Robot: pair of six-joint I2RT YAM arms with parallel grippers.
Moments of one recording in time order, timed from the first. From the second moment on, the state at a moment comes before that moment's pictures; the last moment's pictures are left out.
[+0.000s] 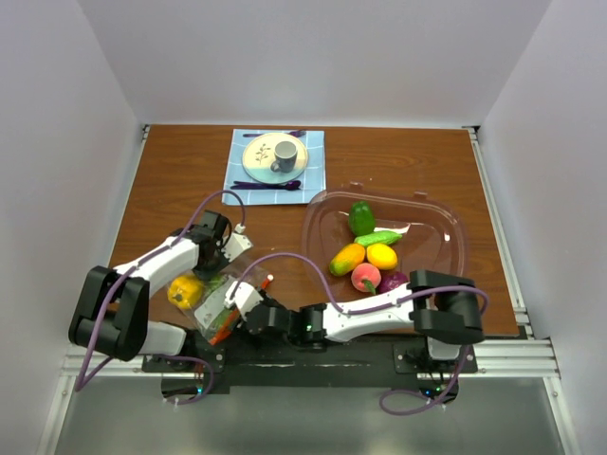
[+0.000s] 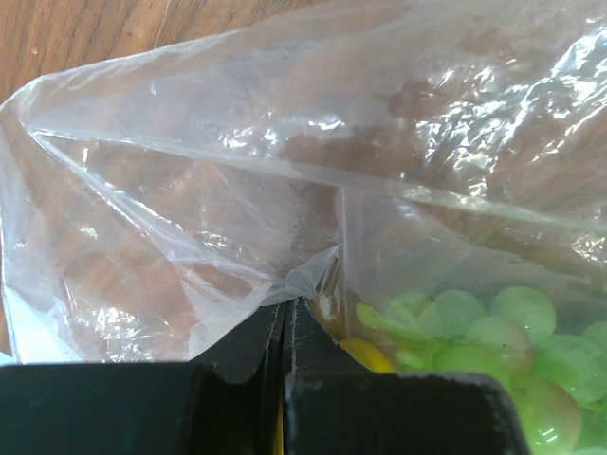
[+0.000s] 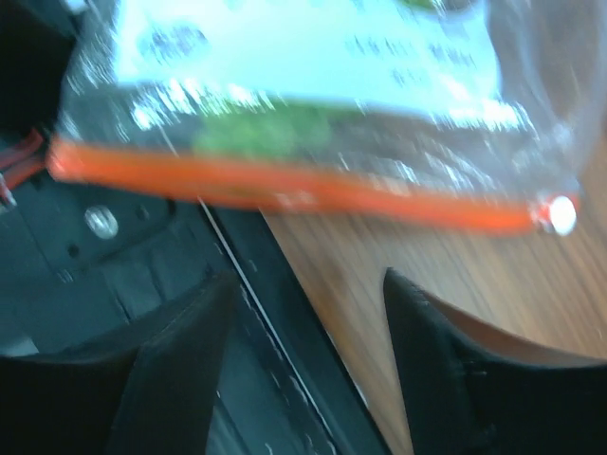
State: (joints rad) left arm -0.29 1.37 0.66 -0.62 -0.14 0.61; right arm 1.51 1.76 1.01 0.08 0.40 0.29
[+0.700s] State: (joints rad) left arm -0.29 1.35 0.64 -0.62 -0.14 0.61; right arm 1.44 2.05 1.24 0.22 0.39 0.30
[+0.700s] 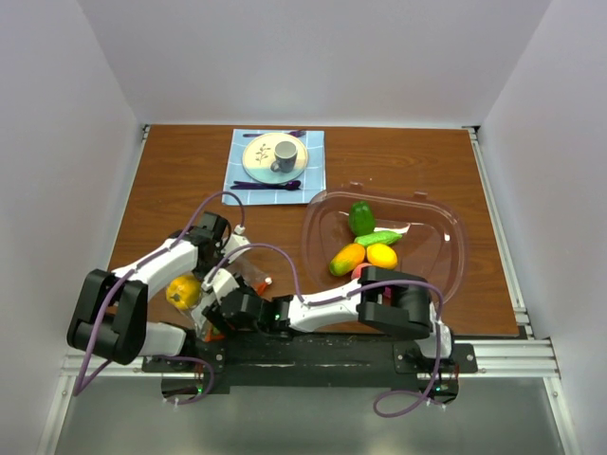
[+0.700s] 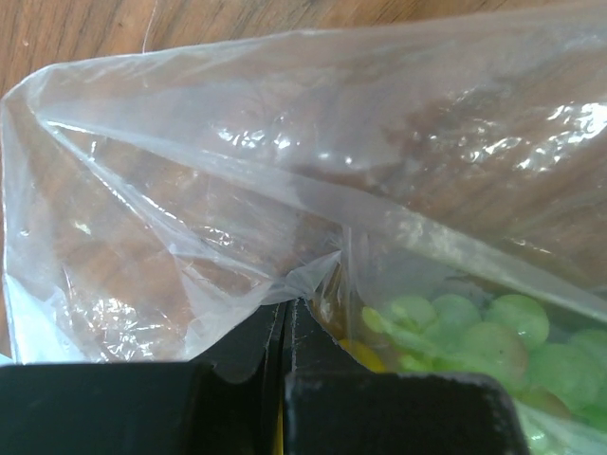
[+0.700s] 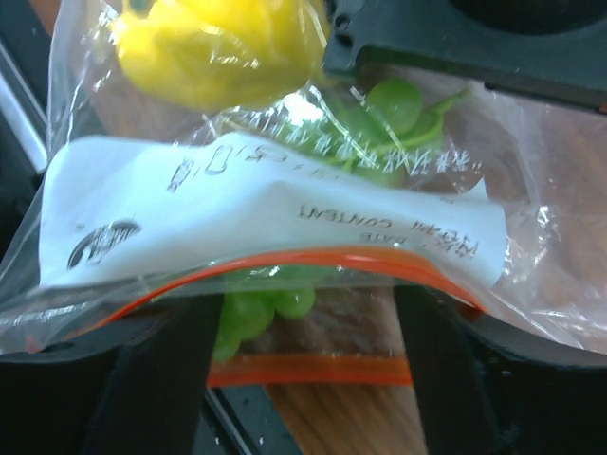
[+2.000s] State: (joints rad) left arm -0.29 1.39 0.68 -0.63 -0.13 0.60; right arm 1.42 0.98 0.80 -0.22 0.47 0.42
